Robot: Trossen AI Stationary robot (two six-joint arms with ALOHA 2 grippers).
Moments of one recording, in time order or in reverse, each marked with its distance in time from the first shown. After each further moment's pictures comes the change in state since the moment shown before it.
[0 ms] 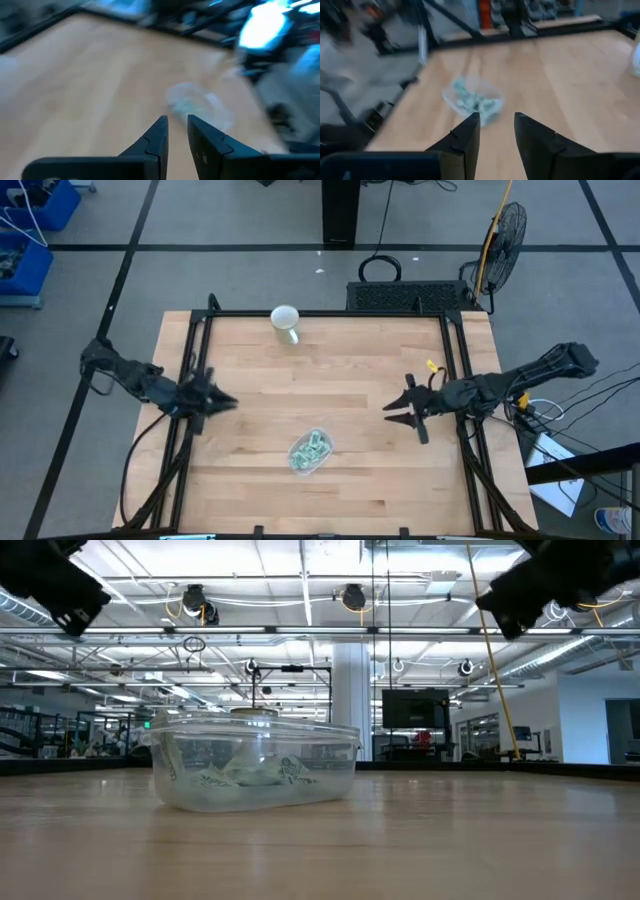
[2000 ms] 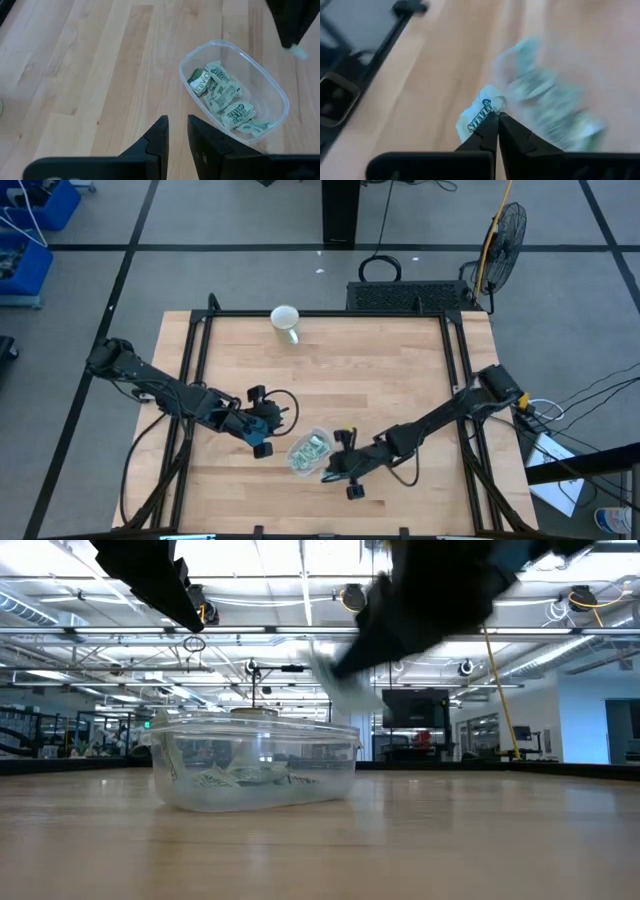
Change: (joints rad) left arm 0.091 1.056 0.539 -0.040 0.034 0.017; right arm 0.169 1.126 0.696 0.010 0.000 -0.021
